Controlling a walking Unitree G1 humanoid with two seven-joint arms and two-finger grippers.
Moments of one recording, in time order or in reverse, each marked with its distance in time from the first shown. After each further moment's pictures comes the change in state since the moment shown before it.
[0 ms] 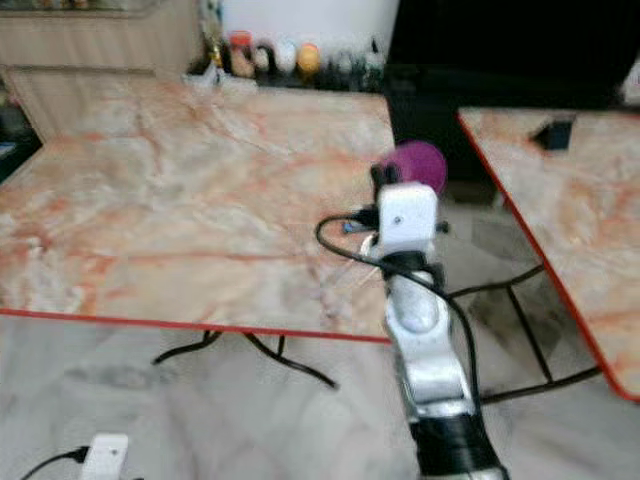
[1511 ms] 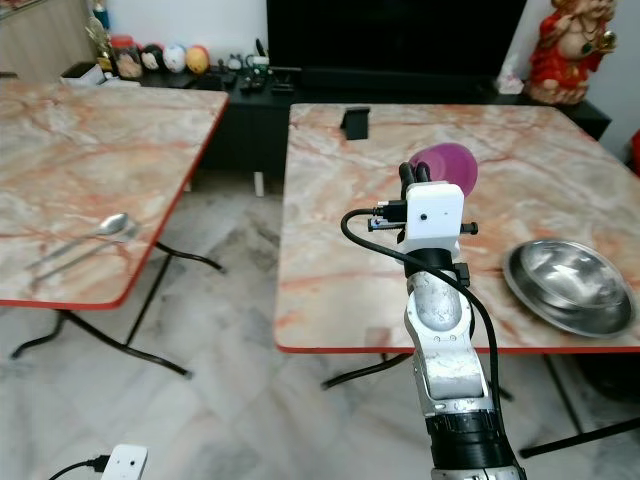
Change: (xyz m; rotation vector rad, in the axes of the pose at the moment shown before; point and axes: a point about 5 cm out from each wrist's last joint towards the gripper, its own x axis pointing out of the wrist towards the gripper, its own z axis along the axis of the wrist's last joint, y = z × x) left arm -0.002 0.001 -0.008 0.064 0.019 -0.007; right arm 0.004 0.006 0.004 0.003 -0.016 0.020
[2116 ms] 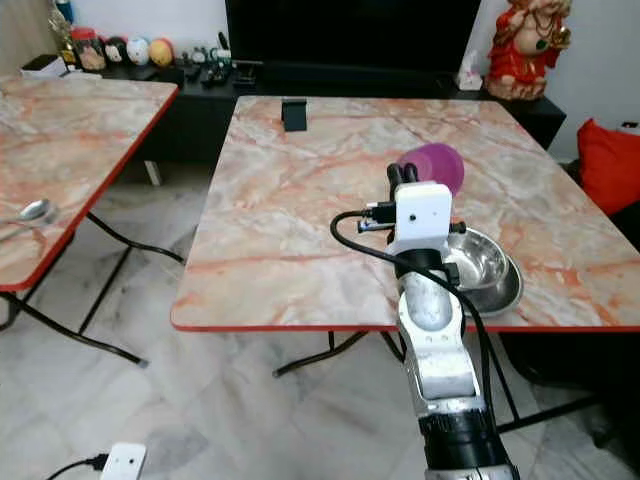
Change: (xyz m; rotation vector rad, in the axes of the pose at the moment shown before) left arm 0.001 -0.004 0.005 -0.032 -0.014 -0.004; right arm 0.000 -0.005 -0.003 -0.013 0.015 -0.005
